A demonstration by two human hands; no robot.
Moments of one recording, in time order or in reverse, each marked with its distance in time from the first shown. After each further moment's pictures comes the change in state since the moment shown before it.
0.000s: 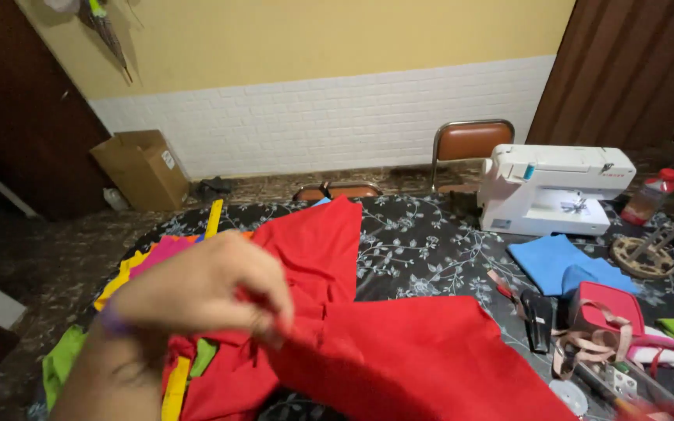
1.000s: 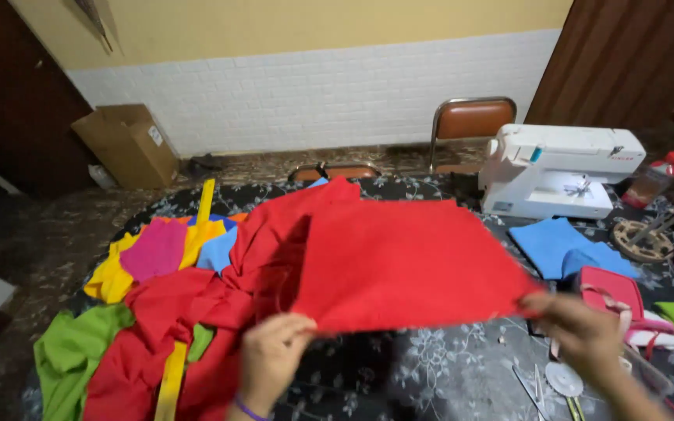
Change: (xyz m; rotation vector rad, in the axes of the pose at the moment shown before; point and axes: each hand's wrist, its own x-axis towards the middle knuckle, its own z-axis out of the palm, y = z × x) left_hand -0.036 -0.148 0.256 0.286 0.989 -0.347; right_hand -0.059 -0.013 0.176 0.351 0.573 0.015
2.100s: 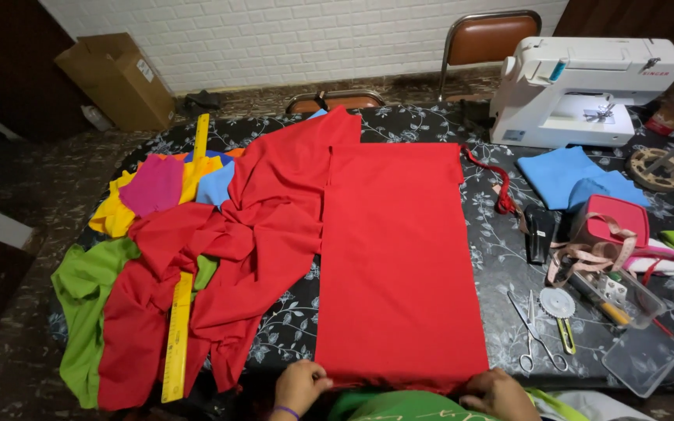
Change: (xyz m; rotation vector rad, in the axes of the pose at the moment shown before) left_hand -0.304 -0.075 0.092 0.251 -0.855 -0.834; right_hand -0.313 0.154 0.118 -0.304 -0.865 0.318
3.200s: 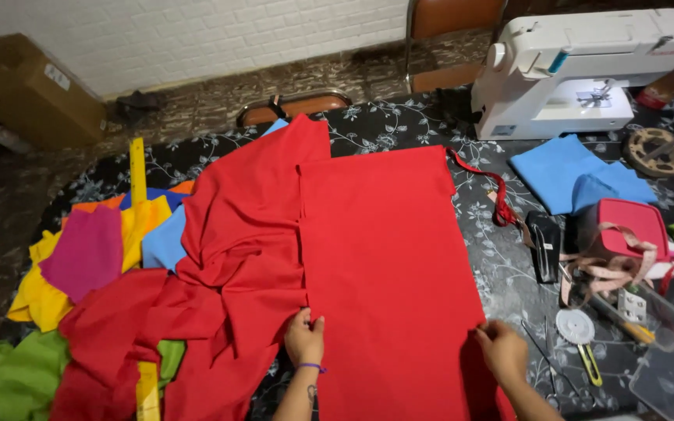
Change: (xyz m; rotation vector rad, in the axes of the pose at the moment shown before) left_hand 0.276 0.048 -0.022 -0.329 0.466 -0.205; right_hand 0.176 -0.015 -0.070 0.246 0.469 0.904
